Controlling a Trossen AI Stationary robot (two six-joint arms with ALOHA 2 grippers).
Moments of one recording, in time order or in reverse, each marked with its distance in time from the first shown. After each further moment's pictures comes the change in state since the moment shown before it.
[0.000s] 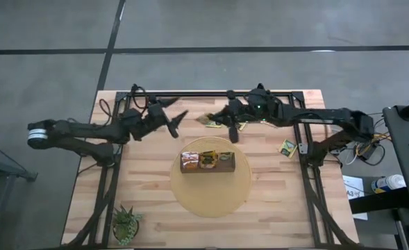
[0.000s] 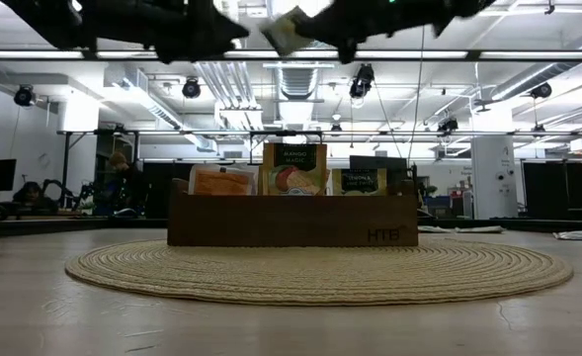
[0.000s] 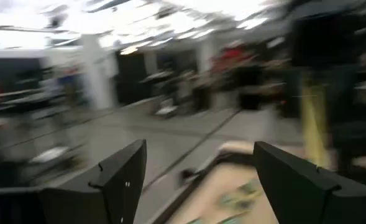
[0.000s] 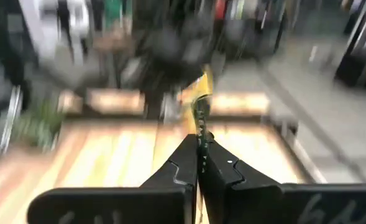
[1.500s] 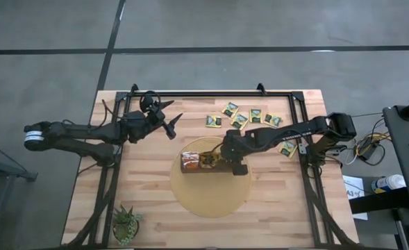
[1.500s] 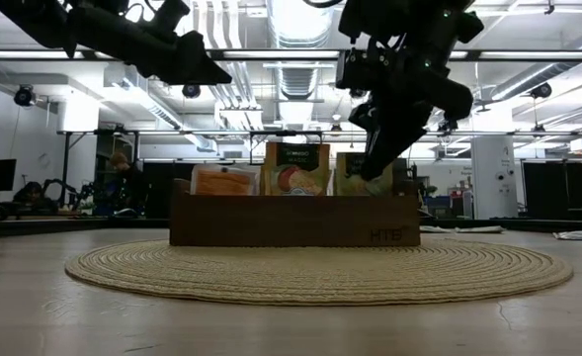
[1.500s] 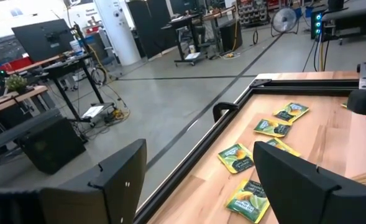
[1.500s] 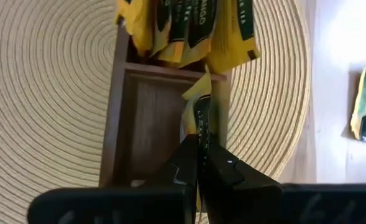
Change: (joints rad) left arm 0.001 -0.076 -0.035 -0.301 -0.151 0.055; right arm 0.284 0.227 0.028 -0.714 0.327 -0.059
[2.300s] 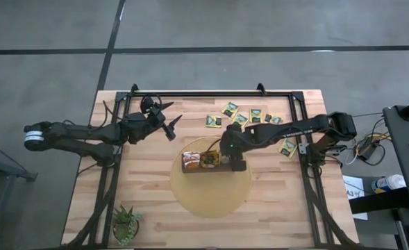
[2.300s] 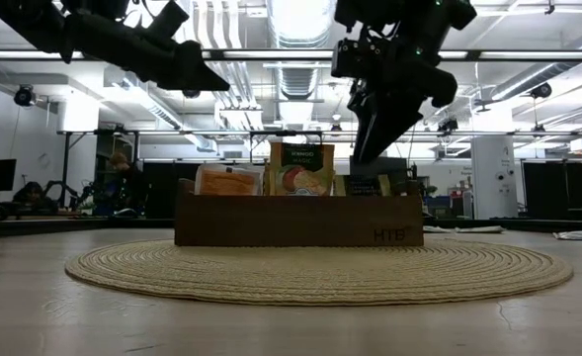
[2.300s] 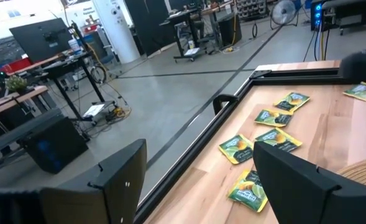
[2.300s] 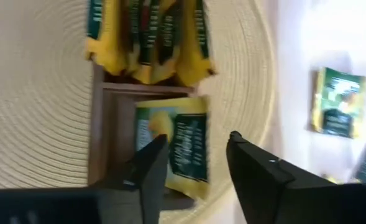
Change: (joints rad) left arm 0.000 -0.002 -0.030 0.009 0.000 0.019; right arm -0.021 -0.006 0.071 -0.078 0.046 0.012
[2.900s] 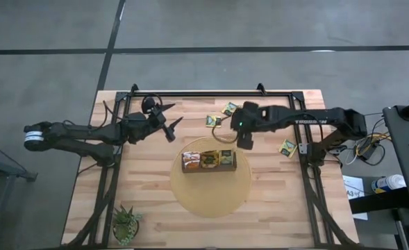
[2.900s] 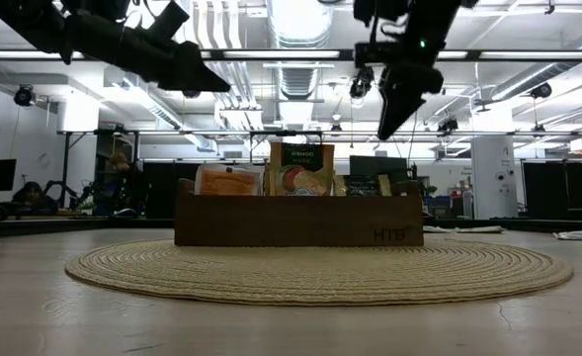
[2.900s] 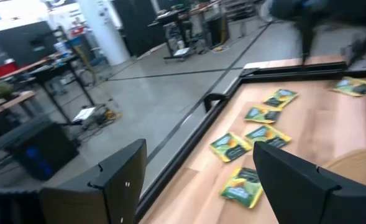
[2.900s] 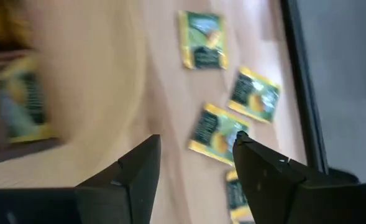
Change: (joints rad) left arm 0.002 -0.001 -0.001 -0.014 0.051 0.018; right arm -0.163 -0.131 0.060 -0.231 0.201 0.033
